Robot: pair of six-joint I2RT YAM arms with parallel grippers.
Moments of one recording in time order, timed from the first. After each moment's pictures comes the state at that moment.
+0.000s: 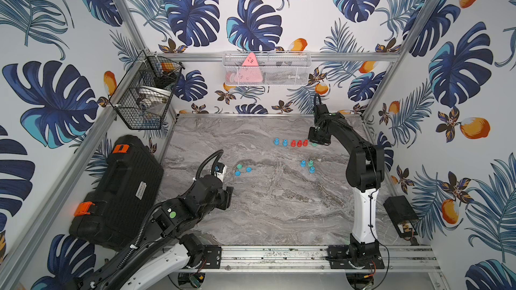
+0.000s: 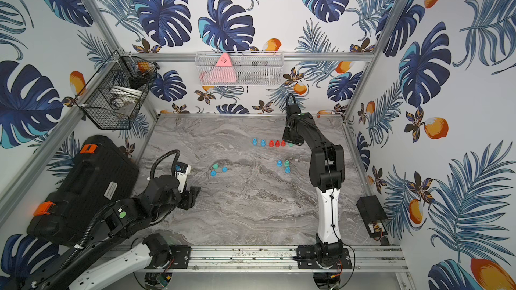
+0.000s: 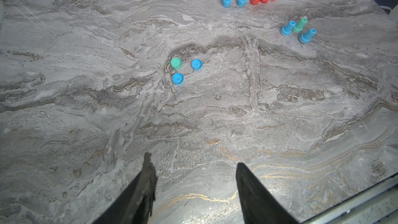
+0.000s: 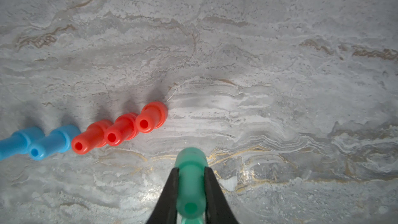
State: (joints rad) left arm -0.68 0.68 0.80 -0.87 -0.29 -0.36; right arm 0.20 2.25 1.99 -0.97 0.13 0.42
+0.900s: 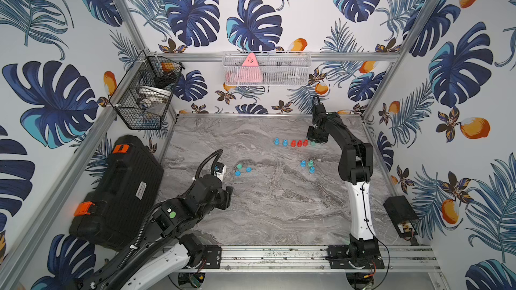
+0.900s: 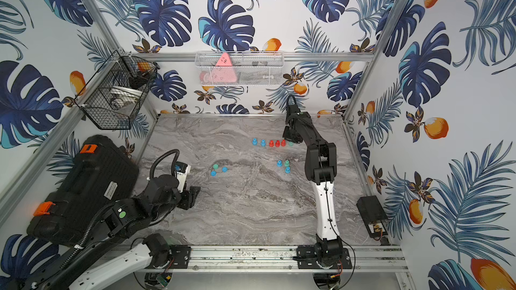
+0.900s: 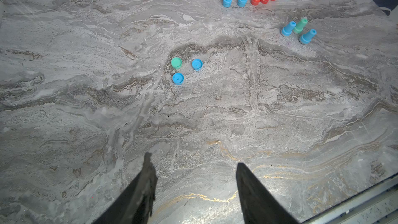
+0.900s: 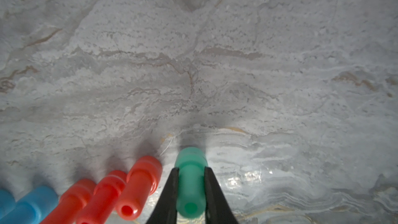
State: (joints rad) left arm -0.67 0.68 0.80 -0.87 -0.28 -0.36; right arm 0.17 2.47 2.25 -1.02 0.12 0.44
